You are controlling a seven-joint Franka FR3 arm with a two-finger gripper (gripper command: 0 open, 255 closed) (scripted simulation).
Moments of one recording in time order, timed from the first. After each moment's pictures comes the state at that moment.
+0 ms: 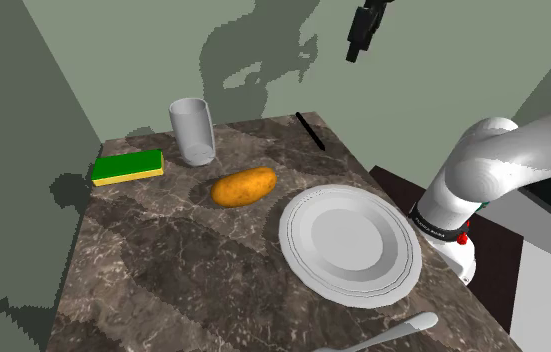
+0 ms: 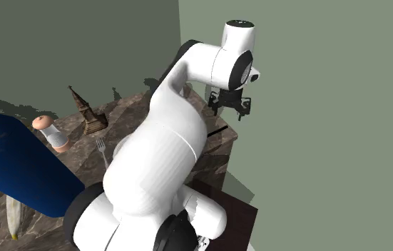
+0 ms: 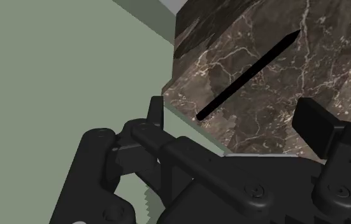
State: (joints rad) arm -0.01 -0.77 0.03 -2.29 0.02 1.61 -0.16
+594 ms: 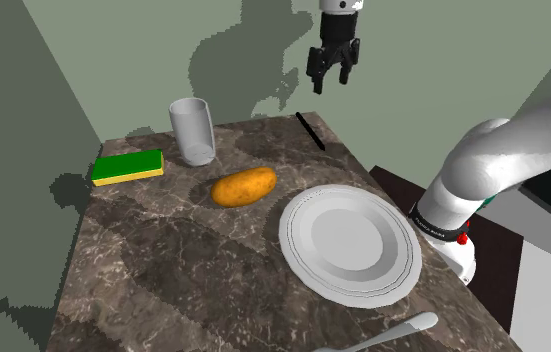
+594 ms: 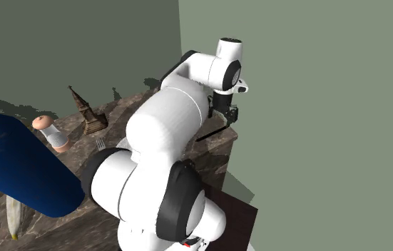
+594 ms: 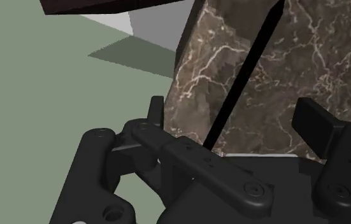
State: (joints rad) arm -0.09 -0.56 0.18 -2.30 0.09 1.67 0.24
